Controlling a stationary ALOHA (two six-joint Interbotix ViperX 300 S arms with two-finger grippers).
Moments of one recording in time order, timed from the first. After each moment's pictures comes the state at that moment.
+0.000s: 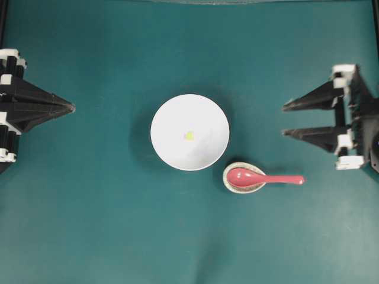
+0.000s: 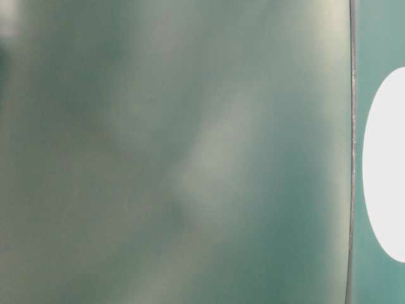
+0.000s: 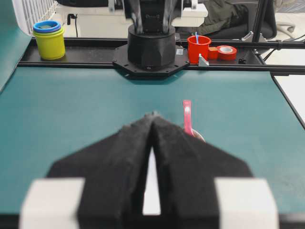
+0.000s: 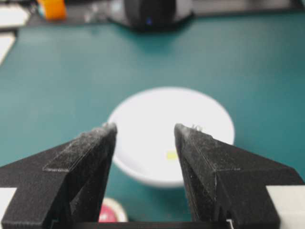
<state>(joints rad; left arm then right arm) 0.00 -0.97 1.18 0.01 -0.28 0.00 0.02 -0.69 1.20 0.10 -0.38 0.01</state>
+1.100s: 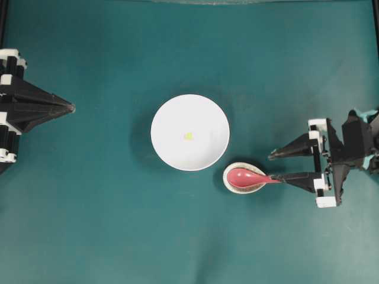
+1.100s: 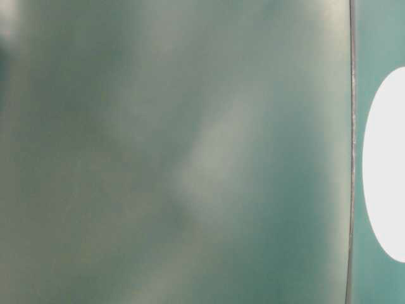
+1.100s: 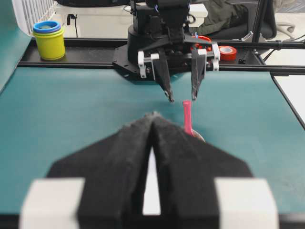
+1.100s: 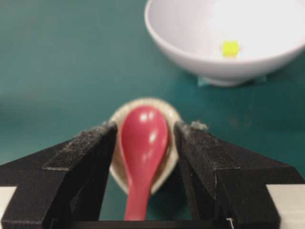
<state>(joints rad) 0.00 -0.97 1.18 0.01 -0.28 0.00 0.40 -0.11 1.33 0.45 -1.01 0.01</state>
